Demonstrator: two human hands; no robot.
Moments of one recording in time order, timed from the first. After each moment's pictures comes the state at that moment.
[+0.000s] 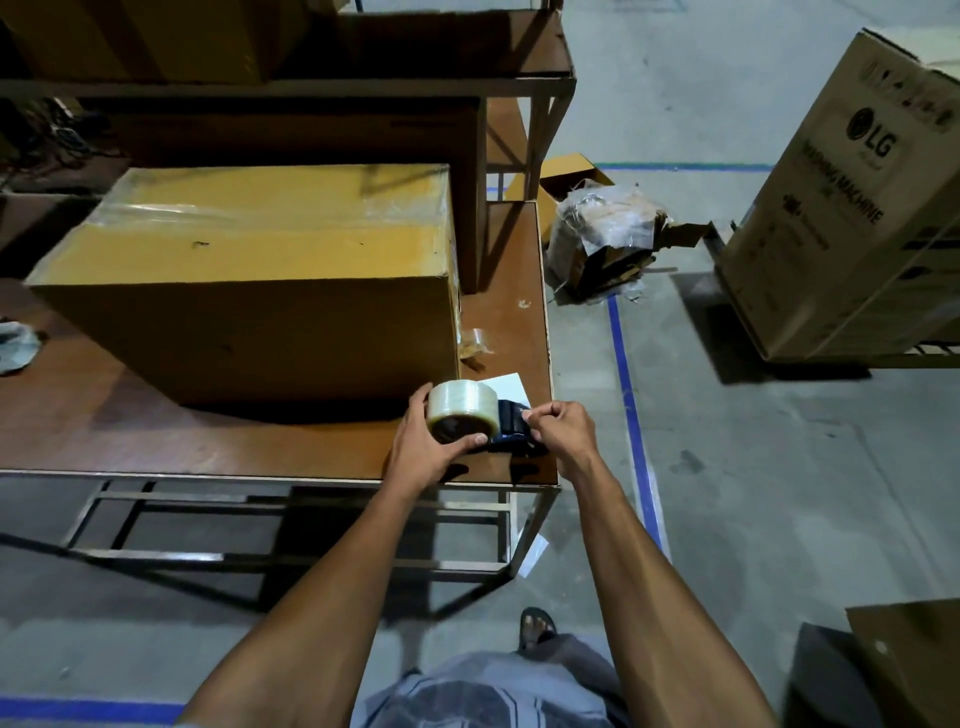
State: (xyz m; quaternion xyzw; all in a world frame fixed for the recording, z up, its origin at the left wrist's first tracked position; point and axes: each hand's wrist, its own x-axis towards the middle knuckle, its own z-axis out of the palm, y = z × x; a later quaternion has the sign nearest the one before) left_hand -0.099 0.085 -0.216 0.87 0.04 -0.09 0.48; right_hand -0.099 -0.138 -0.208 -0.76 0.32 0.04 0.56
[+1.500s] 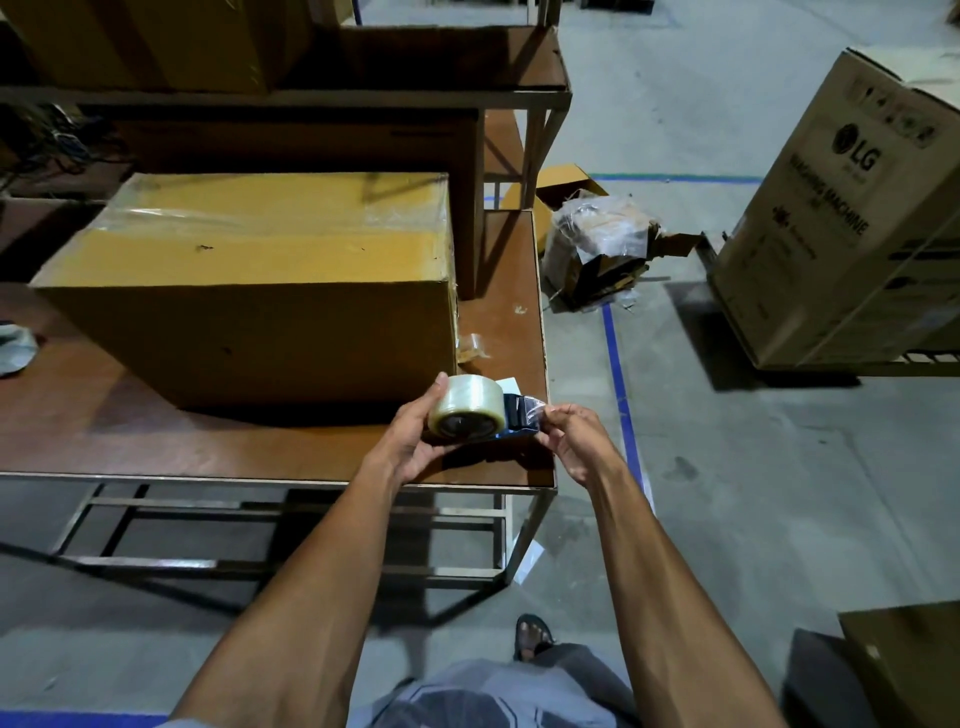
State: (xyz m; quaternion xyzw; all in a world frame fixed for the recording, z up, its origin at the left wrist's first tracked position) left_hand -0.082 0.087 -0.175 0.51 0.17 -0.27 0.80; right_hand -0.111 -0.161 -0.190 -0.52 0.28 0.10 0.80
